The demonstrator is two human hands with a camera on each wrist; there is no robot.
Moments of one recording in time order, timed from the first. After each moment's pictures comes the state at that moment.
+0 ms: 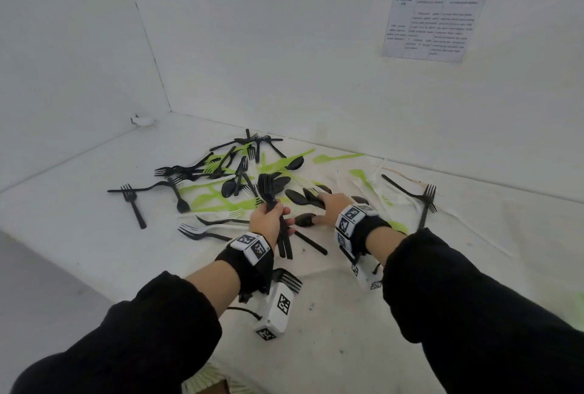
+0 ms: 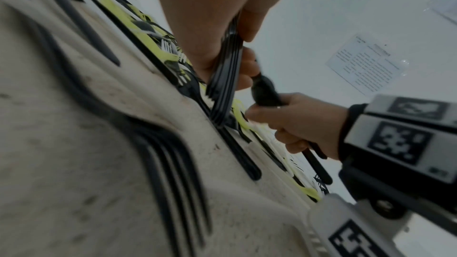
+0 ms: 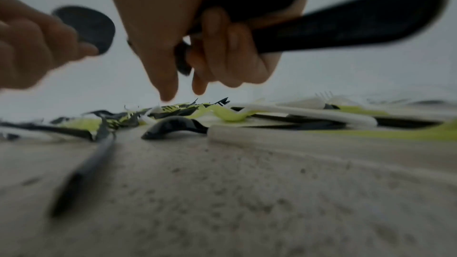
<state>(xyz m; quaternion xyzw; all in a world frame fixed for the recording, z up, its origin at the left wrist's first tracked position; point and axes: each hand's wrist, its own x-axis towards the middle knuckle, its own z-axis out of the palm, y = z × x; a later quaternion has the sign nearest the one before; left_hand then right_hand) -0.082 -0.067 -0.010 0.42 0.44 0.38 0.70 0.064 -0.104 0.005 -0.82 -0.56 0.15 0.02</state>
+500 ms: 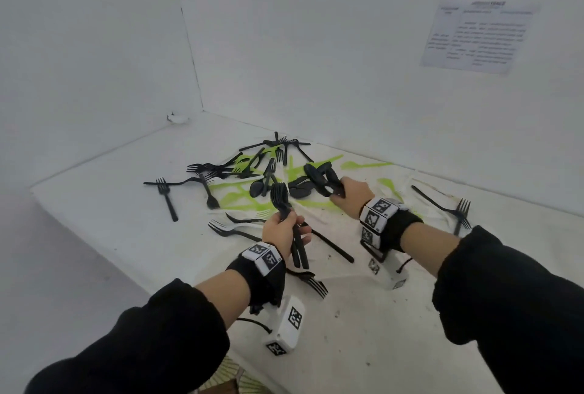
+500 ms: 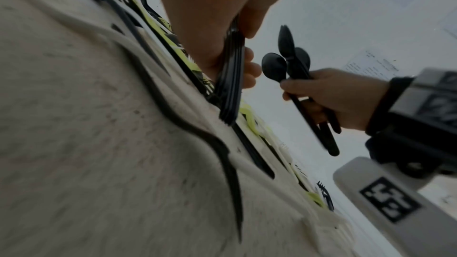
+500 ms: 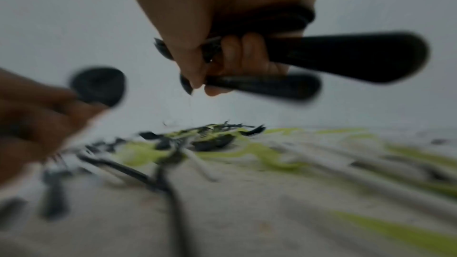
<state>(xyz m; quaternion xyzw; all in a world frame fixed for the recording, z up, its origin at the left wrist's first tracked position) -0.114 -0.067 -0.013 0.38 0.44 0.40 0.71 0.039 -0.091 0.037 -0.81 -0.54 0.14 0.19</state>
